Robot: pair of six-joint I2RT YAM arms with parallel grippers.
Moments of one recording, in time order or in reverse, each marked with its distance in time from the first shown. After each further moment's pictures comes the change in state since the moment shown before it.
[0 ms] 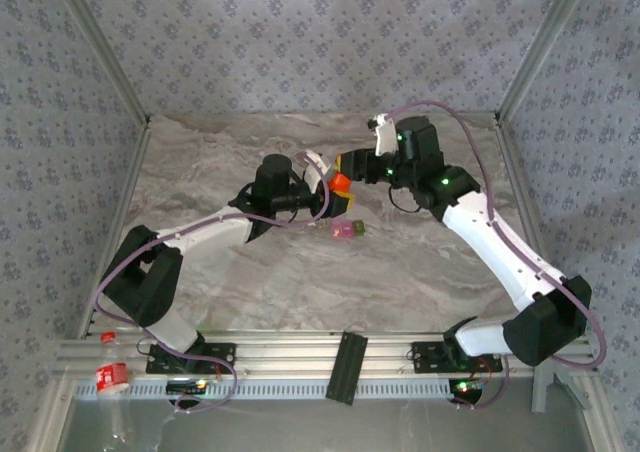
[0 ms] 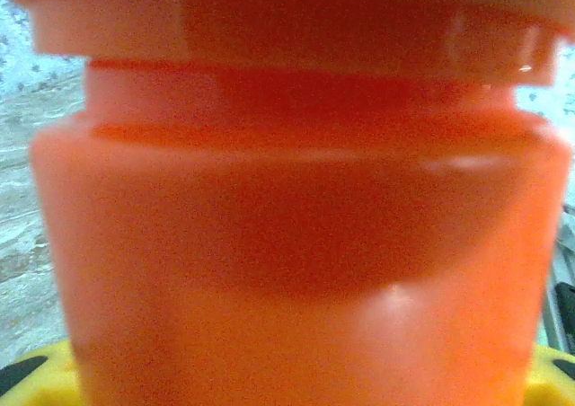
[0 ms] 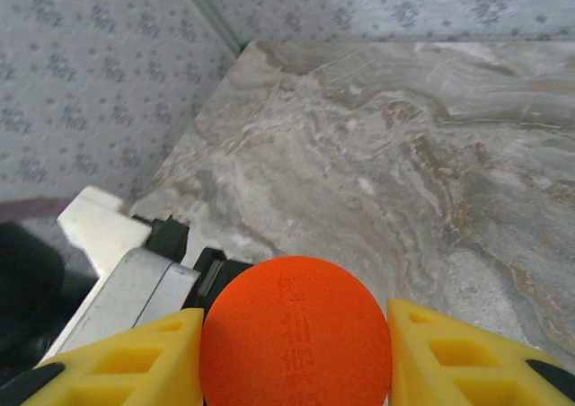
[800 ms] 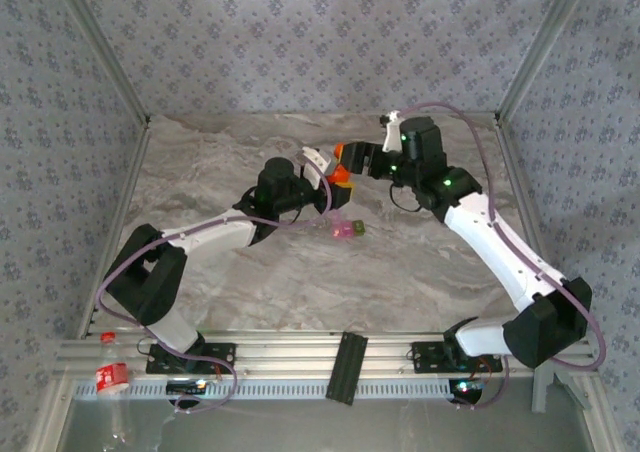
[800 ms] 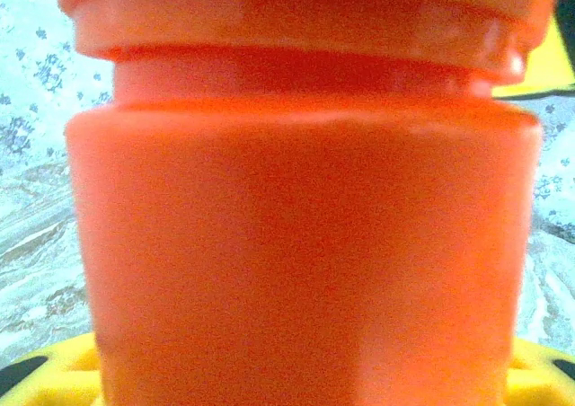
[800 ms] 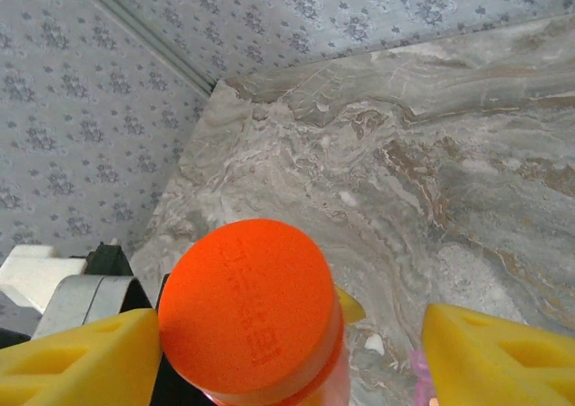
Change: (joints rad) left arm -0.027 0.016 -0.016 0.119 -0.197 -0.008; right arm -0.057 -0.019 -0.017 0.013 0.025 0.145
